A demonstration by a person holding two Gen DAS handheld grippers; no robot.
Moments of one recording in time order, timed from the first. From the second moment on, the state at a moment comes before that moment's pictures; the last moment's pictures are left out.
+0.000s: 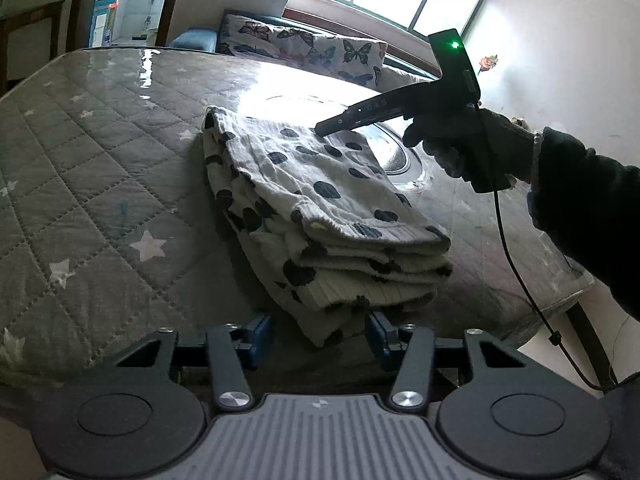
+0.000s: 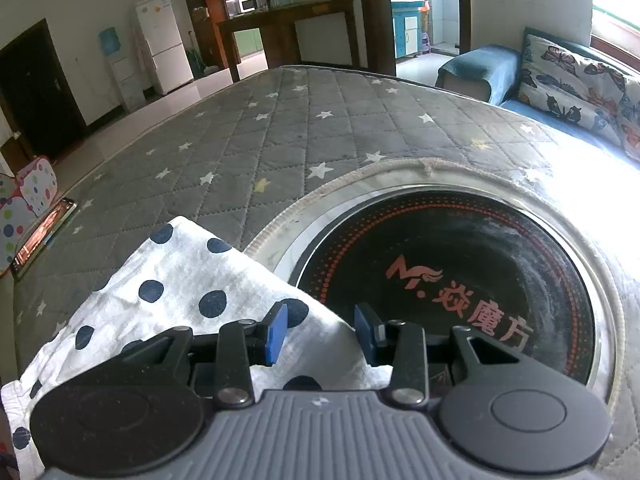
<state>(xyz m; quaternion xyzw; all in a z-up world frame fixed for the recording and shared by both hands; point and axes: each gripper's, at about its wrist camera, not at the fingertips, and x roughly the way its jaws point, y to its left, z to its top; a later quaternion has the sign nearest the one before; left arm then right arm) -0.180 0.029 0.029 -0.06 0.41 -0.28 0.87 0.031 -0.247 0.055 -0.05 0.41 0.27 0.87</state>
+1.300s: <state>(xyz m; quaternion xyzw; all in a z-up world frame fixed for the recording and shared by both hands) -0.148 0.050 0.026 -0.05 0.40 -0.23 0.89 0.036 -0.256 0.050 -0.03 0.41 0.26 0.87</state>
